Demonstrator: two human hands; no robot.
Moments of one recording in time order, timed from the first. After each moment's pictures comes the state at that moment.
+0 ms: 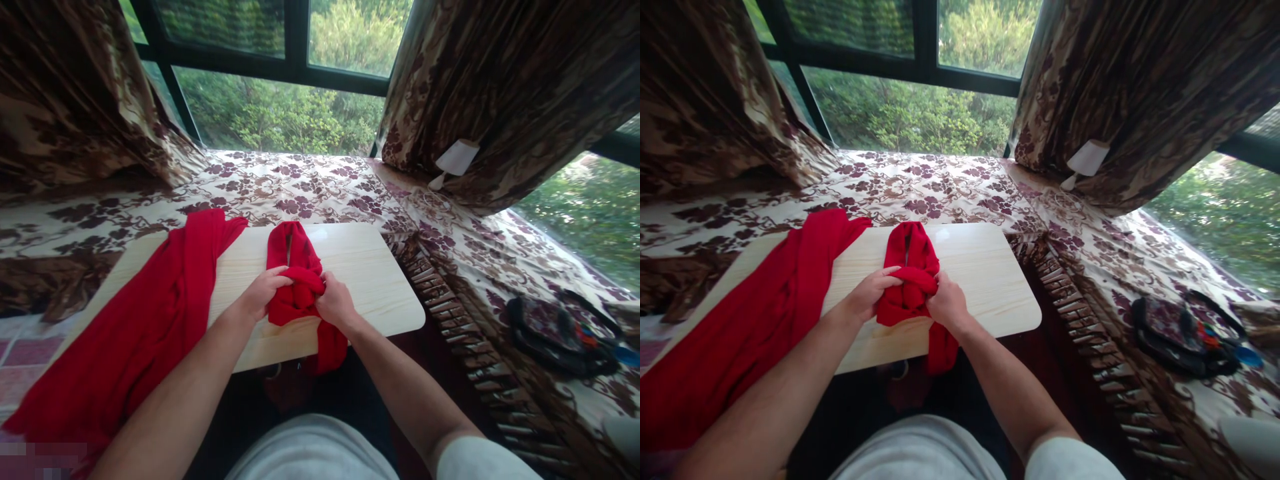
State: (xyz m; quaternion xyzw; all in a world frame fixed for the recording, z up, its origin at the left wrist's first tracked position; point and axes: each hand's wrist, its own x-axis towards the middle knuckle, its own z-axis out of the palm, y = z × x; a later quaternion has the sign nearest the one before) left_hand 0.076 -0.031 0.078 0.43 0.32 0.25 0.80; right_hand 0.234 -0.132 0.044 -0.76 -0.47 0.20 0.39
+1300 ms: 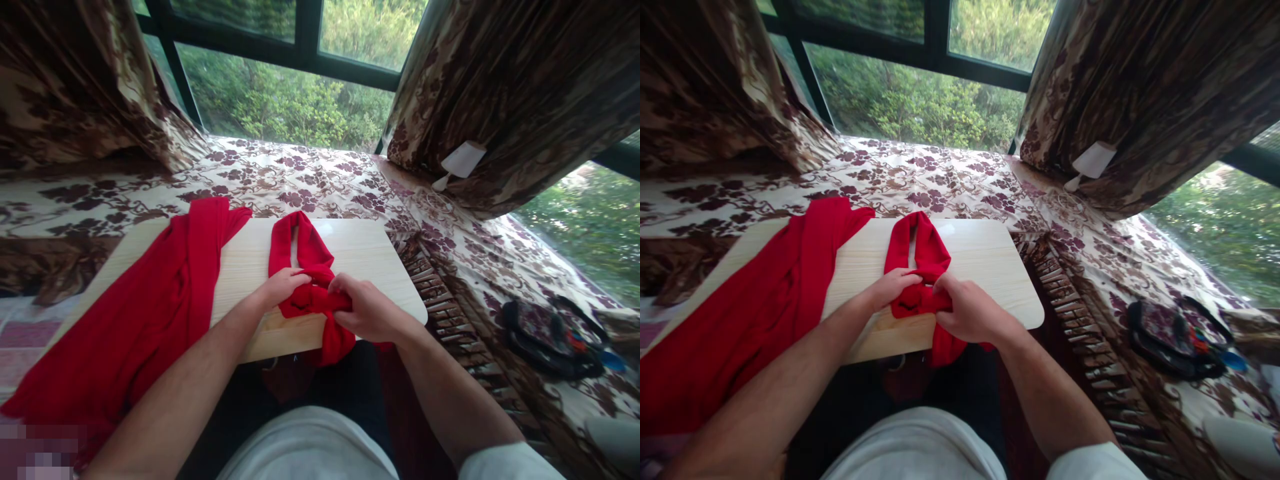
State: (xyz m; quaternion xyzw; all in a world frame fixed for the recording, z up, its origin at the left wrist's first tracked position) left_hand 0.085 -0.023 0.056 0.63 0.32 0.16 0.69; right_hand 0.242 -0.183 0.150 -0.66 -0.69 0.23 0.21
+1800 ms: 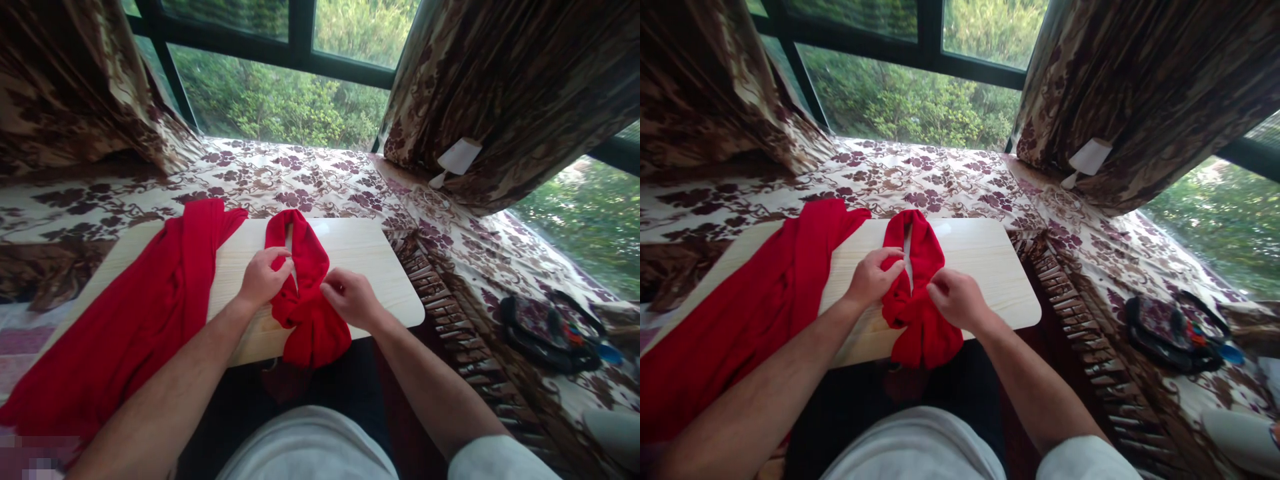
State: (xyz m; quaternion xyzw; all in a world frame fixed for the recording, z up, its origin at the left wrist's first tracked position) left_hand 0.070 -0.012 0.061 0.80 0.37 0.35 0.32; right_hand 0.243 -0.166 0.114 -0.68 -0.64 0.16 0.32
